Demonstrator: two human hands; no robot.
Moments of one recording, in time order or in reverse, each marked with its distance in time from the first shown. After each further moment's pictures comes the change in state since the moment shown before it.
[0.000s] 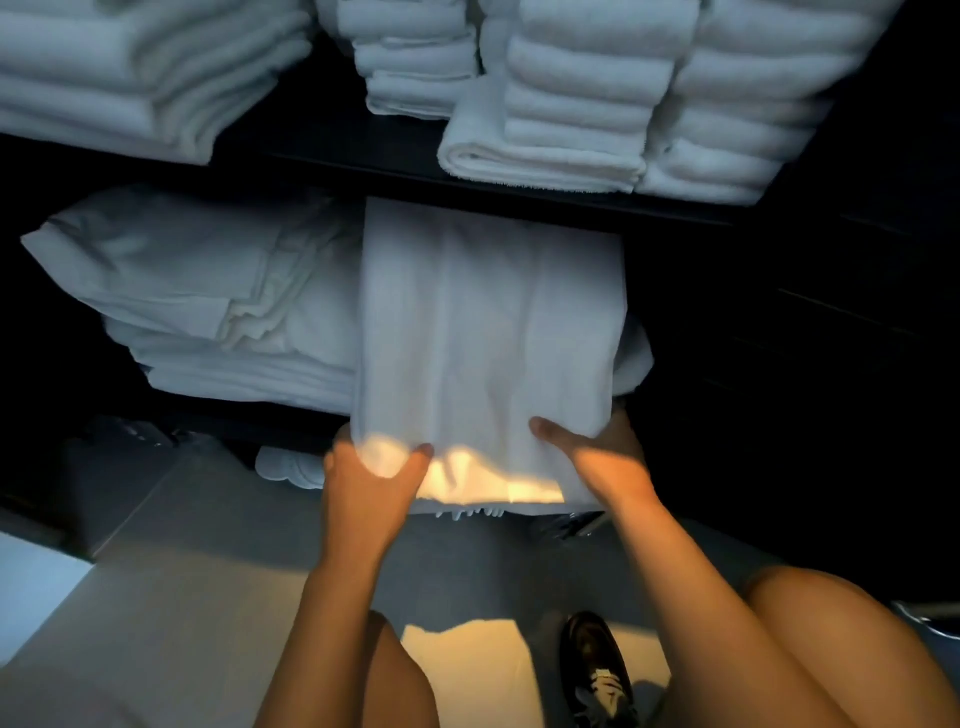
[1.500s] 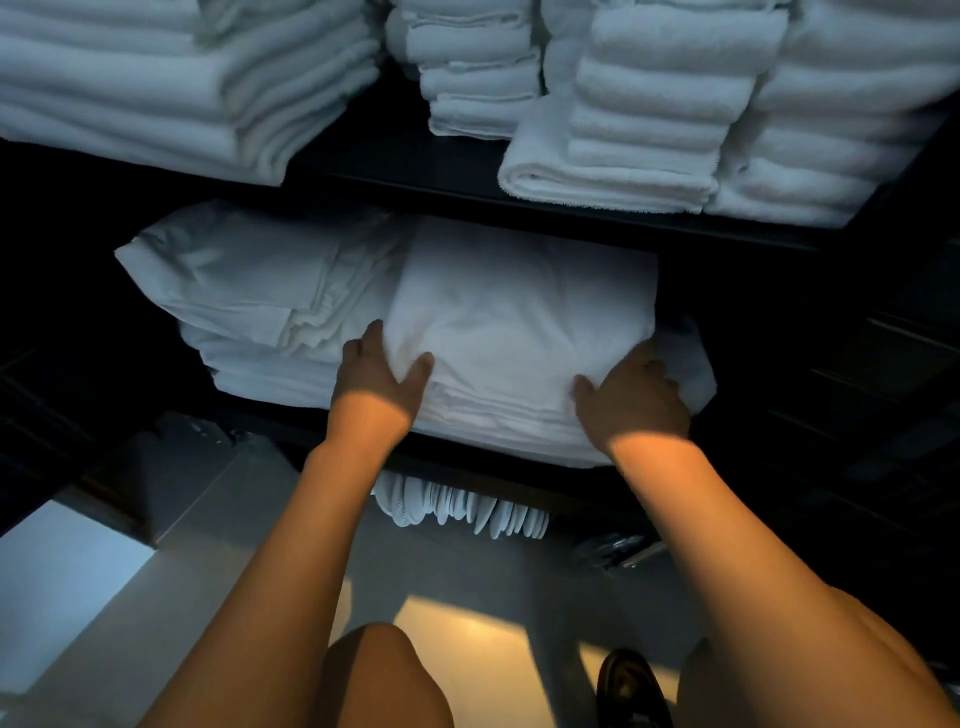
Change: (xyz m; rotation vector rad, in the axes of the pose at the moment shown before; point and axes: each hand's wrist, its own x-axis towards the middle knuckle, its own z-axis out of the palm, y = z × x) left_hand 0.095 0.061 -0.038 0.282 -0.009 0.284; right_hand 0.017 -0.089 0.026 -0.829 0.112 -0.164
